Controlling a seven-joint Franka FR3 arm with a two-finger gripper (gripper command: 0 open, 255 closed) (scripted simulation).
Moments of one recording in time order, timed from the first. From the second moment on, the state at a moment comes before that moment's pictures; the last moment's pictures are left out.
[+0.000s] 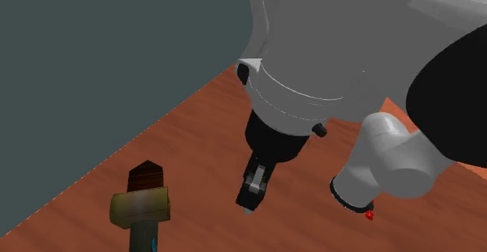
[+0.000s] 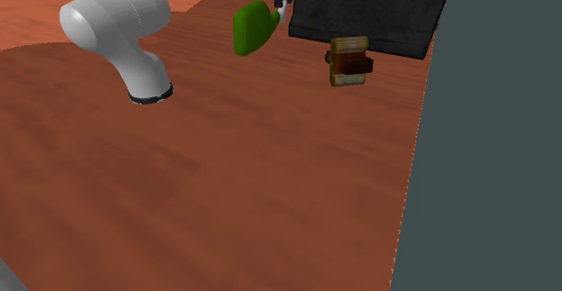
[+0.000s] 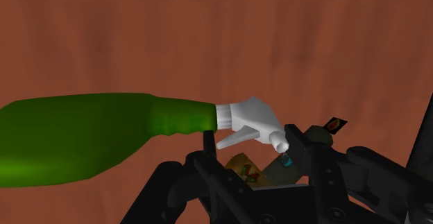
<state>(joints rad) 0.37 -0.64 0.59 -2.39 0.31 1.86 0.44</state>
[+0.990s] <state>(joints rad) 0.37 -0.50 0.89 -2.24 0.34 1.91 0.74</state>
